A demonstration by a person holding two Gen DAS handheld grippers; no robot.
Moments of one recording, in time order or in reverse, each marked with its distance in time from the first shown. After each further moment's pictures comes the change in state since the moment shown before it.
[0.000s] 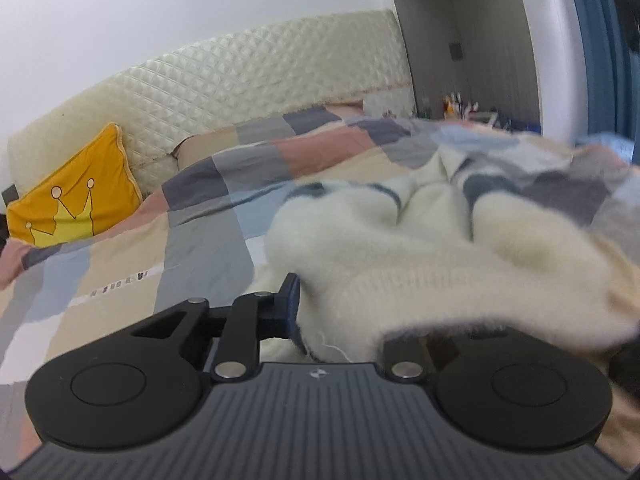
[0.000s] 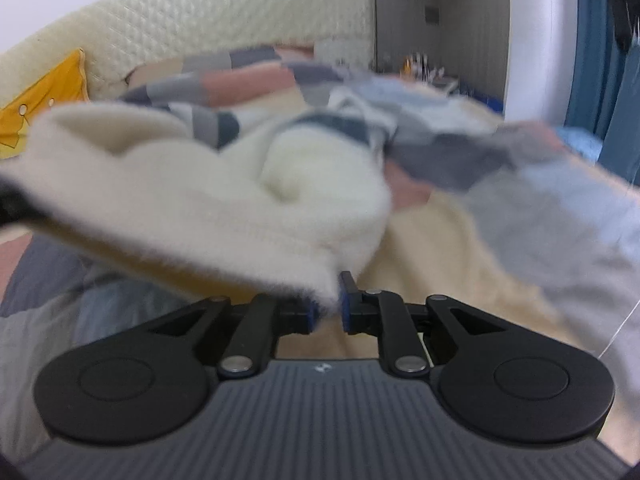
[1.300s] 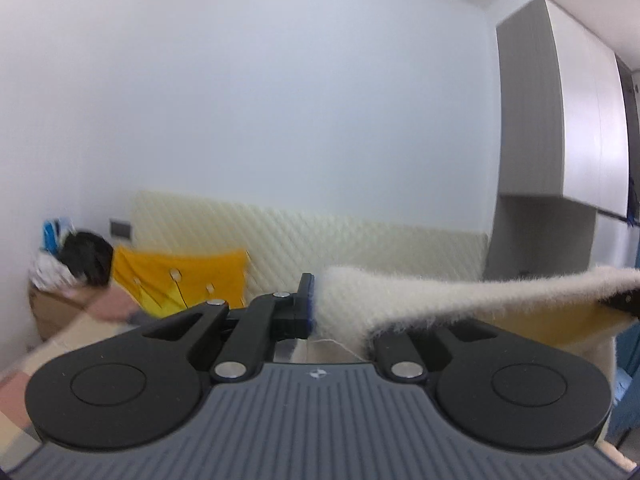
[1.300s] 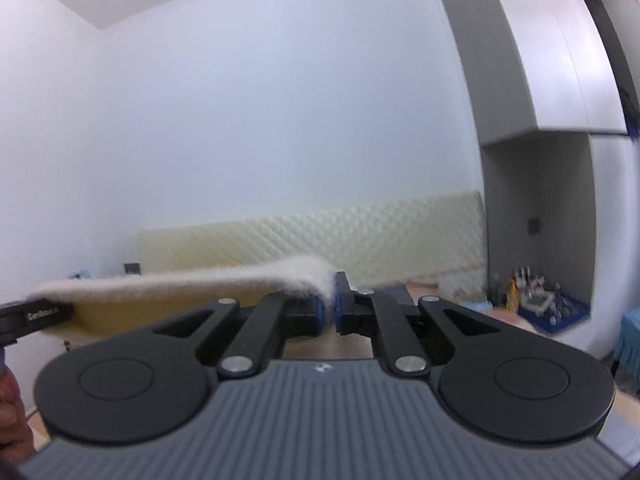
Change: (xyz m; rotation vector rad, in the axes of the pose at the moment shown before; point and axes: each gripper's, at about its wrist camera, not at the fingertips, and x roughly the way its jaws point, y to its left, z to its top) left arm -0.402 0.195 0.217 -0.395 -0.380 0.199; right arm -0.354 0.056 0.230 -0.113 -0.558 0.395
